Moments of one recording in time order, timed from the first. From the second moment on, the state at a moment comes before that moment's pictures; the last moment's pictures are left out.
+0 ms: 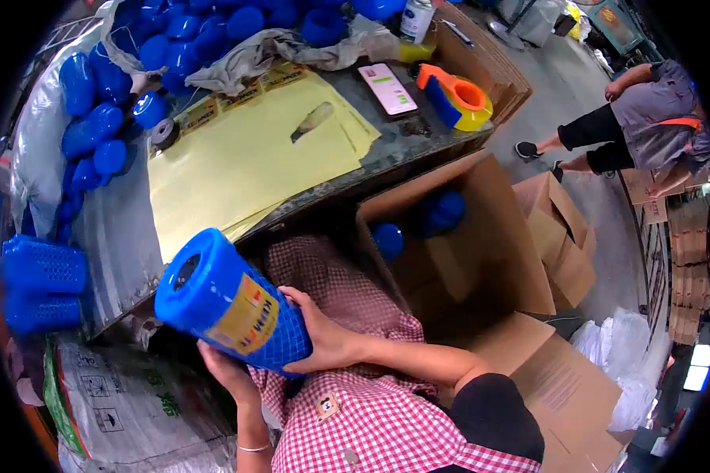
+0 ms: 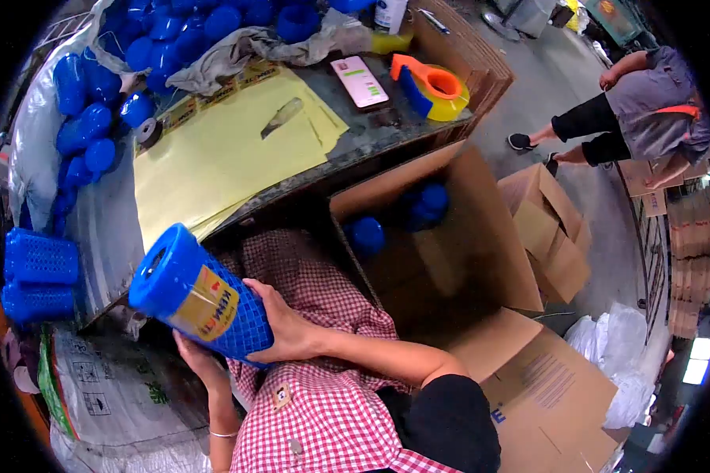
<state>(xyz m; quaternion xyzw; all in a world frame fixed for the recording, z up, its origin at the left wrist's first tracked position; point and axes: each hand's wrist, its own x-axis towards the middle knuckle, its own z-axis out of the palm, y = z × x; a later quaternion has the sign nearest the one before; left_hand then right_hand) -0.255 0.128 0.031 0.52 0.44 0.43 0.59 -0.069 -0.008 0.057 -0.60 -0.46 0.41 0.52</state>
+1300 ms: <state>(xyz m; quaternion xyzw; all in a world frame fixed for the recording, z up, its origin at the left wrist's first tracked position) -0.320 0.563 0.221 0.67 0.44 0.53 -0.29 0.101 0.267 0.153 -0.66 -0.66 -0.02 0.37</state>
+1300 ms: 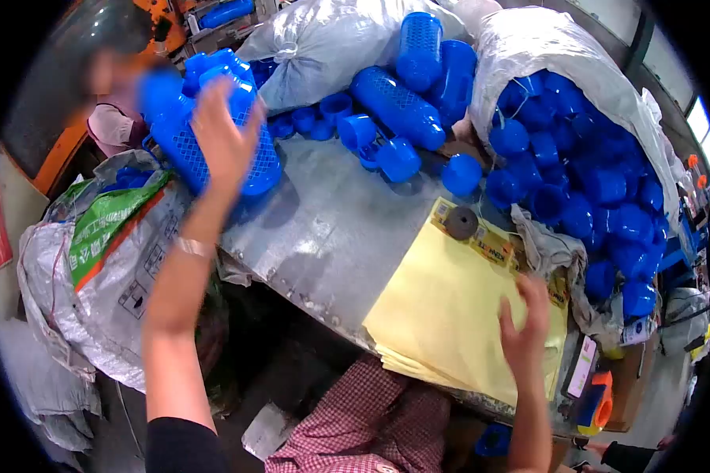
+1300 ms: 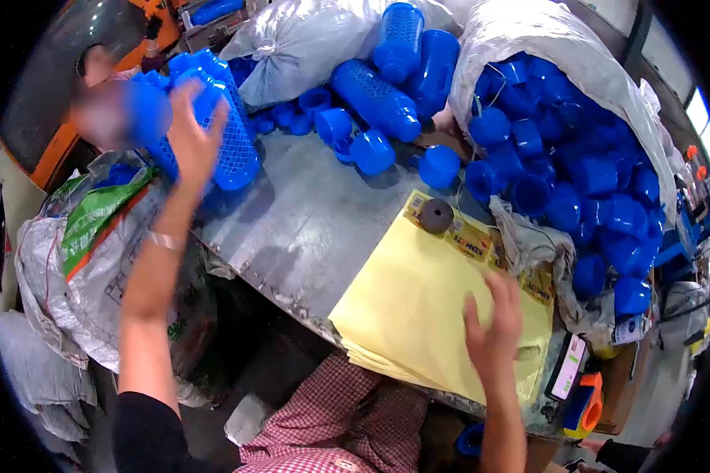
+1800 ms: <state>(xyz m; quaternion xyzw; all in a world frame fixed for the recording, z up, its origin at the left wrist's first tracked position) -0.343 0.361 0.245 0.79 0.37 0.49 -0.05 0.094 0.429 0.141 -0.66 -0.66 -0.15 0.33</state>
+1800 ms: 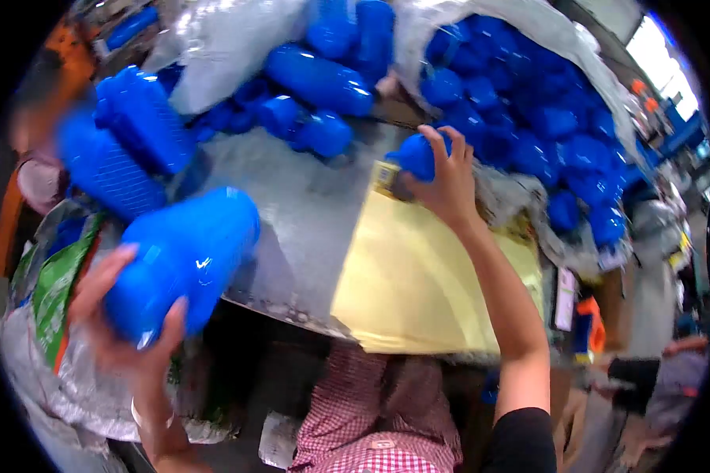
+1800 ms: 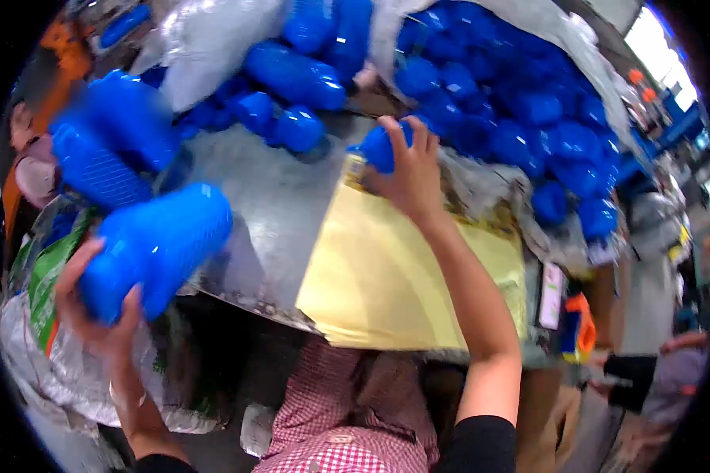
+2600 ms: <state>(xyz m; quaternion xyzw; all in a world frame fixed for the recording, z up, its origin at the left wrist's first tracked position) -0.221 0.161 0.102 0.73 0.12 0.48 0.48 -0.016 0.064 0.248 -0.40 -0.88 0.19 0.19</state>
